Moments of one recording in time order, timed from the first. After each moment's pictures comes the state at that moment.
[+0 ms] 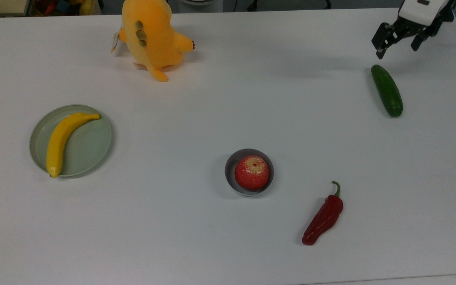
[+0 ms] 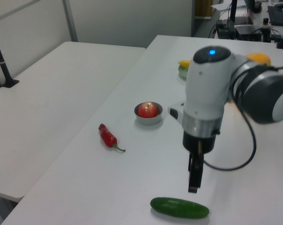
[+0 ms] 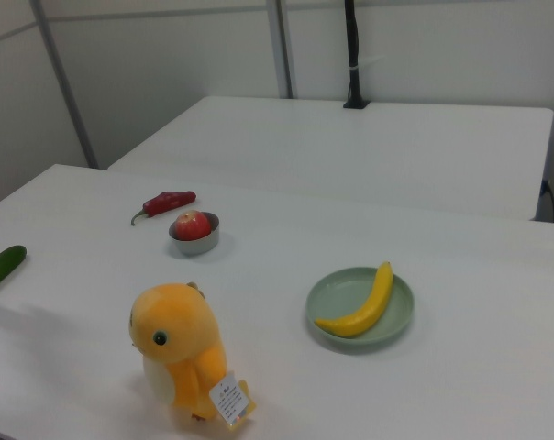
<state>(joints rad) 0.74 0.51 0.15 -1.40 -0.09 2.01 0.61</state>
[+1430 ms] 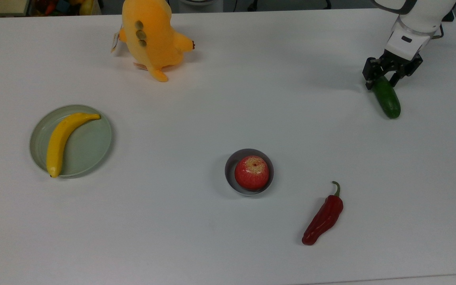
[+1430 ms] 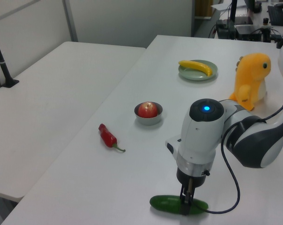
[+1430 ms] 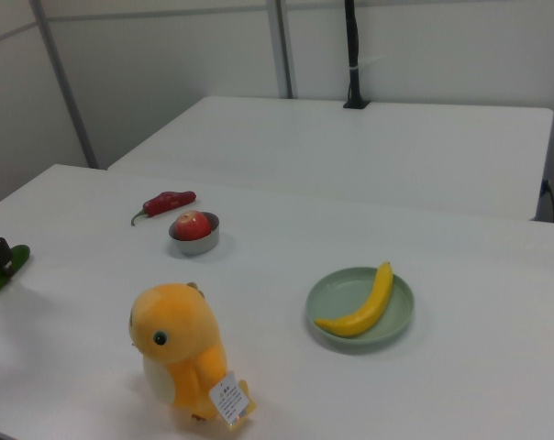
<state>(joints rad) 0.75 0.66 0.15 -1.42 -0.26 2.15 0.79</state>
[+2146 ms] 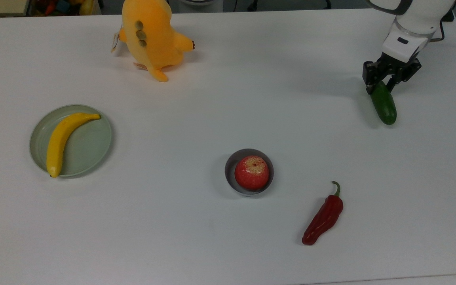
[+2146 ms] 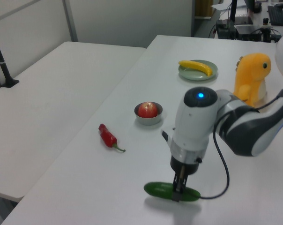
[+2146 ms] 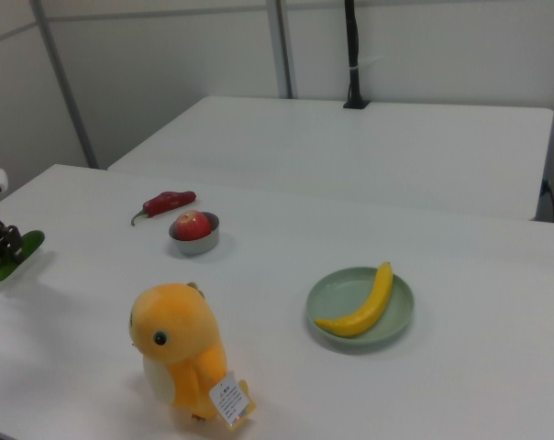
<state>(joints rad) 0.70 0.64 0.16 -1.41 -0.26 2.15 0.79</state>
